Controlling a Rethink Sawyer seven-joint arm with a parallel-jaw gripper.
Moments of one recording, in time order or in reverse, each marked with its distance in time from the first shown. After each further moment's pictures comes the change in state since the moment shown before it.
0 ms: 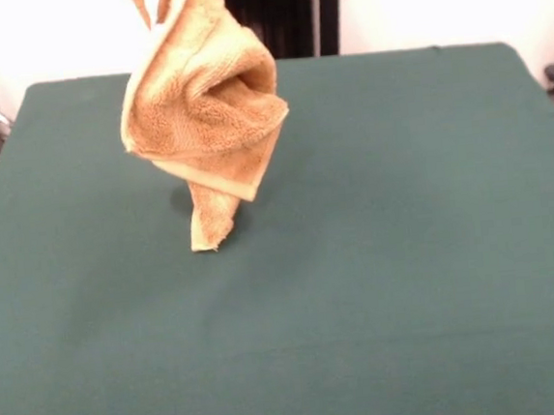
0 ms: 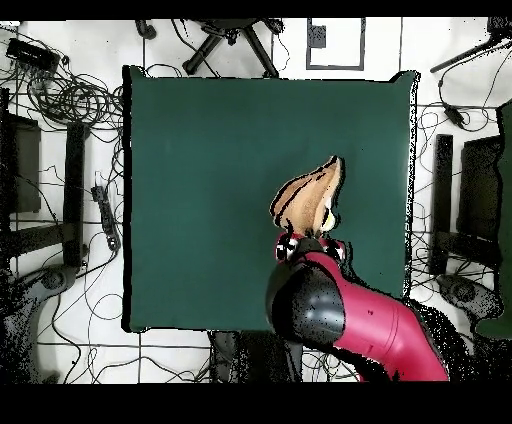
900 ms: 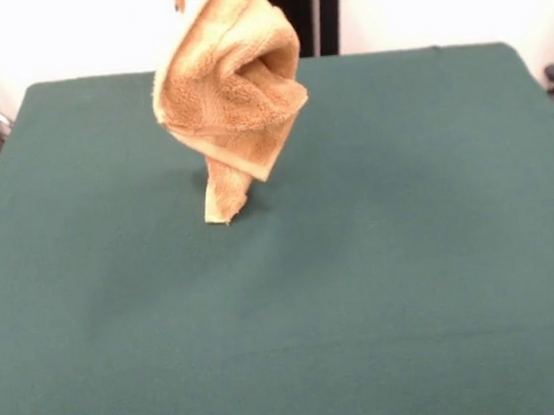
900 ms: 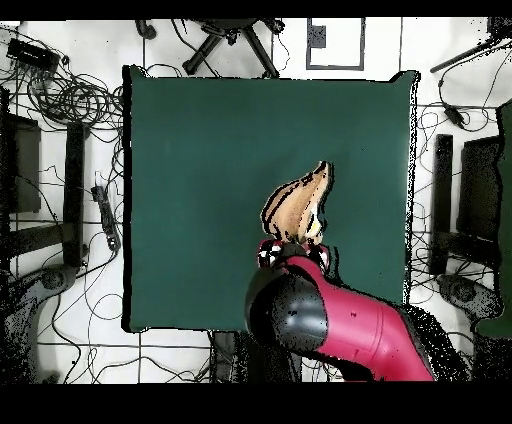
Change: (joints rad) arm 0.049 -0.048 -0.002 0.000 0.001 0.100 0.000
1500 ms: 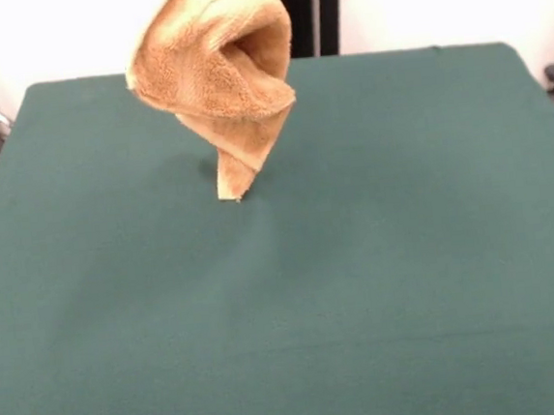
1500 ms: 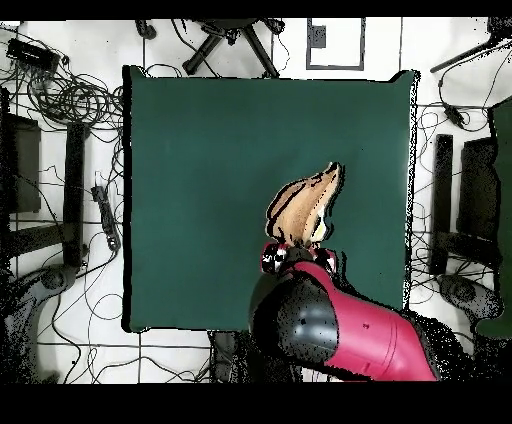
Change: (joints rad) arm -0.011 -0.058 0.000 0.000 0.018 0.064 0.000
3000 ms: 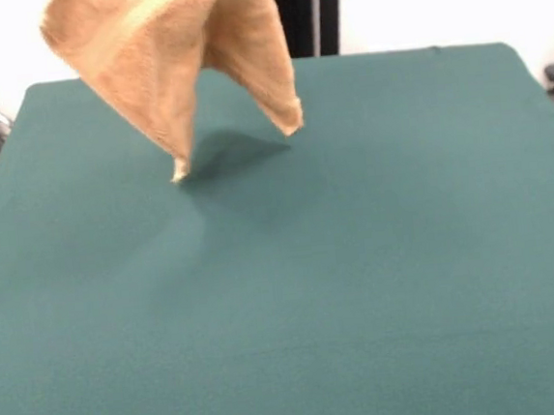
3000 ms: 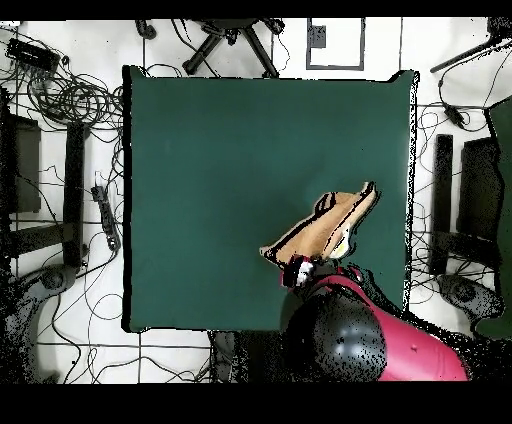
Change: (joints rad) arm -0.084 -0.079 0.000 0.001 0.042 0.146 0.000
